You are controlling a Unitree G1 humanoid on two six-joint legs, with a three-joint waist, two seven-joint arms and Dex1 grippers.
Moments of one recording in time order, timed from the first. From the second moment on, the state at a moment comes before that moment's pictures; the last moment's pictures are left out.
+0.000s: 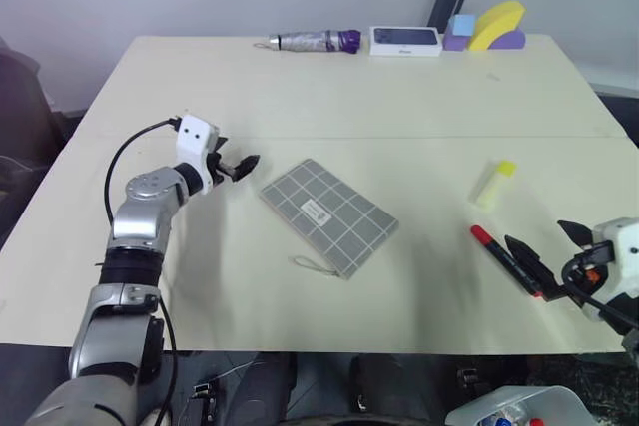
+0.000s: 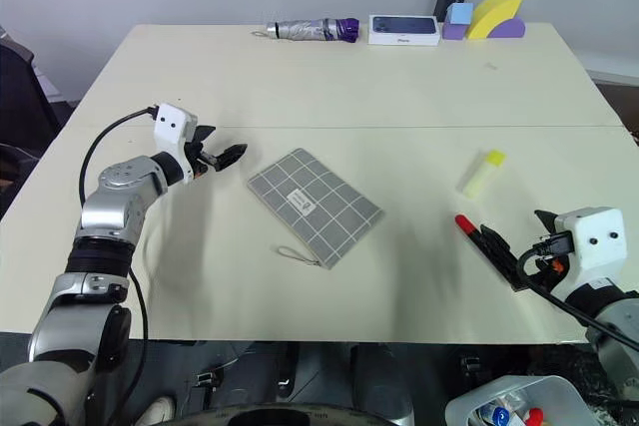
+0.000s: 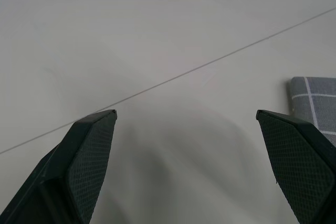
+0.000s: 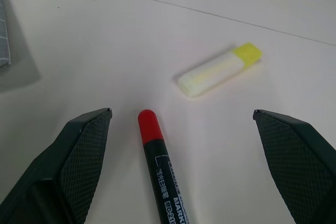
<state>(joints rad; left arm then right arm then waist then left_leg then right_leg) -0.63 0.46 0.07 0.44 -0.21 0.29 -0.66 0.41 -0.58 -0.69 -0.70 0.54 0.67 0.50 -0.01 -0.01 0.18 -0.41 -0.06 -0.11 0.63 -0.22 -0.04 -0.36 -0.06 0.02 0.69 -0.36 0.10</state>
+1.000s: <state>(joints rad) -0.62 0.46 0.08 0.42 -0.21 0.29 -0.66 0.28 -0.67 -0.54 -0.61 0.55 0.62 0.58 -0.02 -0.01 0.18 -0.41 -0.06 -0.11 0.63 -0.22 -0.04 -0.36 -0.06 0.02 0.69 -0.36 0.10</state>
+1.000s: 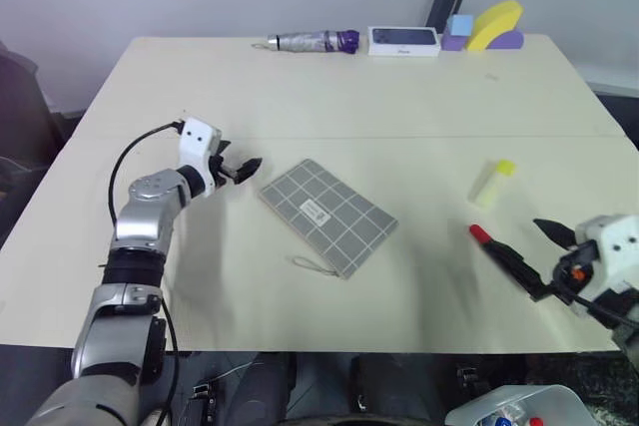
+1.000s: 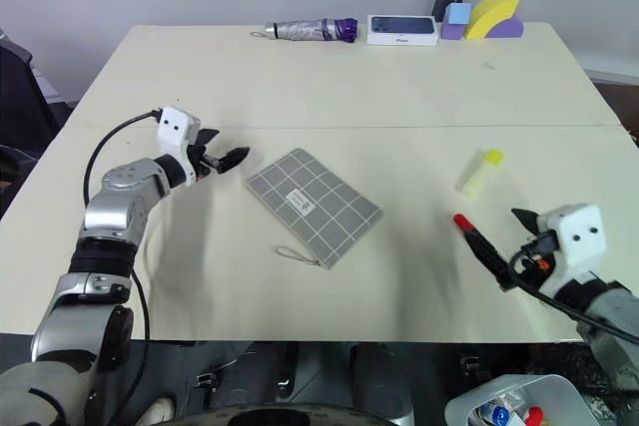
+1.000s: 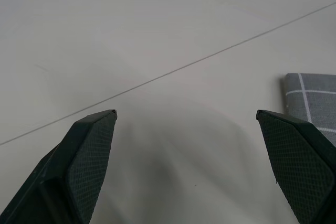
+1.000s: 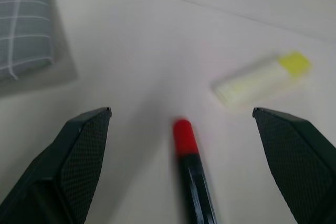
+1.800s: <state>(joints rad) -0.64 0.55 0.00 0.55 -0.11 0.12 -0.80 0.06 -0.56 0.05 -0.65 0.32 0.85 0.31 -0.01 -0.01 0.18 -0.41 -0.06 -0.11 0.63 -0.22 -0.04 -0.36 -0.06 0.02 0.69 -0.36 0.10</state>
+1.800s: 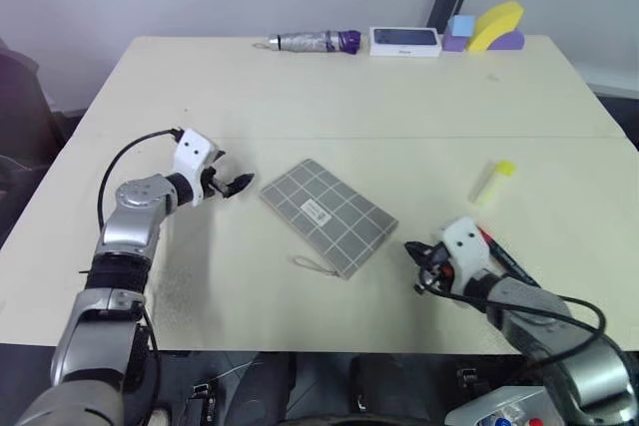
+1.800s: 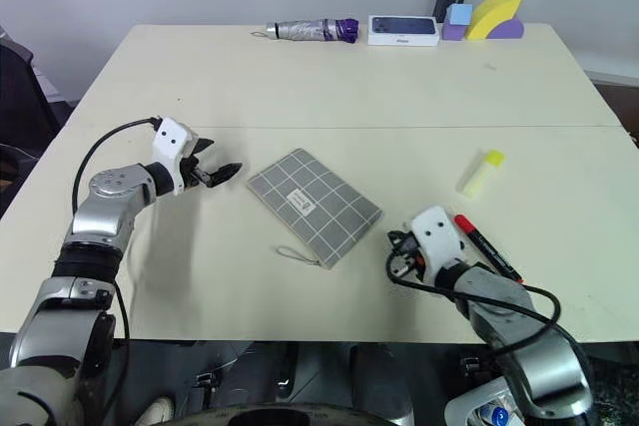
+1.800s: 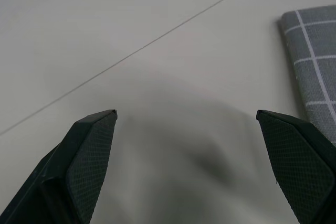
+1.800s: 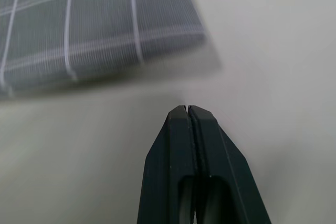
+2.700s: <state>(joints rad) -0.76 0.60 -0.13 0.86 0.03 -0.37 -1.11 -0.25 -0.53 0.13 -0.44 0.21 0.97 0.32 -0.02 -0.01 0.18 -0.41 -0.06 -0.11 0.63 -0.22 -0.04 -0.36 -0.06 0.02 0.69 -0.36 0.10</state>
